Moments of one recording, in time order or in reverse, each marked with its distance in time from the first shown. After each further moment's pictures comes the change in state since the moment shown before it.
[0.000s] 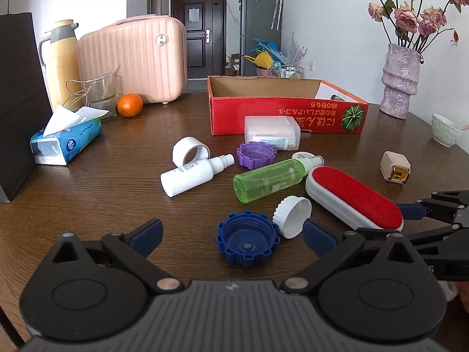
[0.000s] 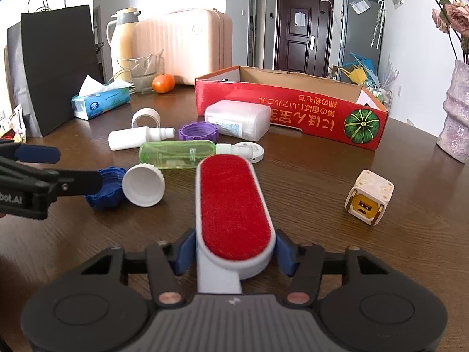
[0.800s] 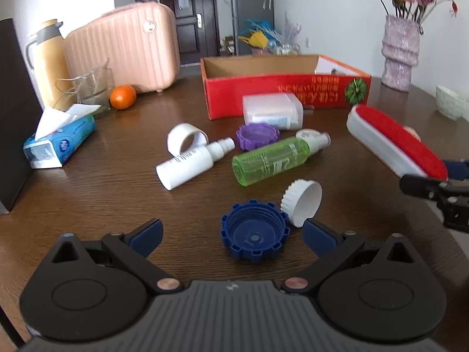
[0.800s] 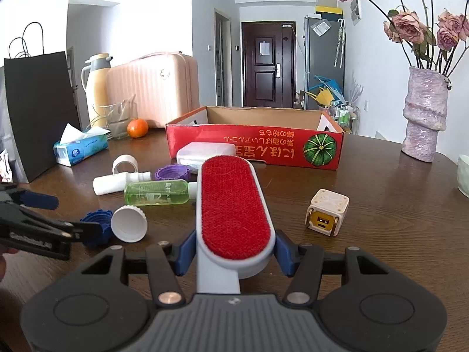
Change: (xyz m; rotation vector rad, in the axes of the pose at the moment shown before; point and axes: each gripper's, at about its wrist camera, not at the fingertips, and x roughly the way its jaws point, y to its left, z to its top) left arm 0.025 -0.004 0.003 0.088 0.092 0.019; right arm -0.035 -0.016 -0.004 0.118 -0.159 -0.084
